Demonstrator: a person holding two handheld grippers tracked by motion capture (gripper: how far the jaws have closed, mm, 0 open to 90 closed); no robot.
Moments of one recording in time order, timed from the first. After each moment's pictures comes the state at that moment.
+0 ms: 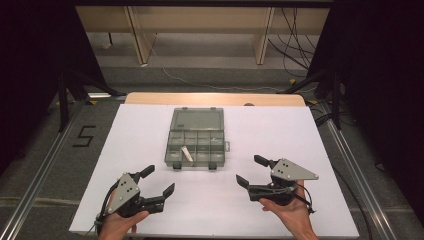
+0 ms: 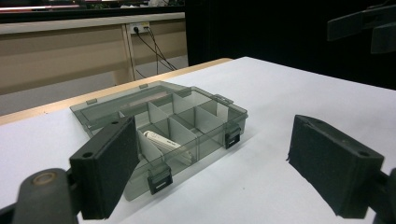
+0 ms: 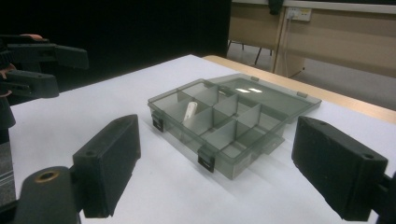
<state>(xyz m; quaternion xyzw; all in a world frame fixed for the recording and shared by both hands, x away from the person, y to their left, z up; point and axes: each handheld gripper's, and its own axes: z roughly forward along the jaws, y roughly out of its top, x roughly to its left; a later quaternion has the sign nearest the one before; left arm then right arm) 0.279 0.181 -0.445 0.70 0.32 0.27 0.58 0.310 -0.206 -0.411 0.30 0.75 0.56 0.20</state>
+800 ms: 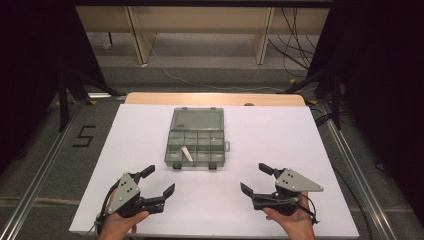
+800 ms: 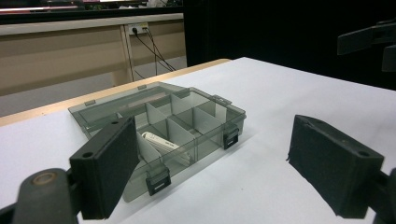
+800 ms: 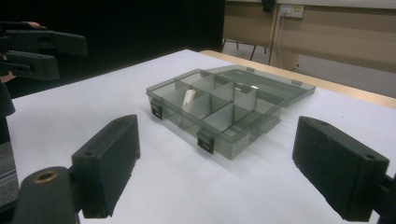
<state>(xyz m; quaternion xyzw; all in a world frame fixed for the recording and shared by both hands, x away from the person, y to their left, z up) 0.280 0.180 -0.445 0.69 0.32 0.27 0.59 0.295 -0.216 -0.428 0.30 0.74 0.56 0.21</state>
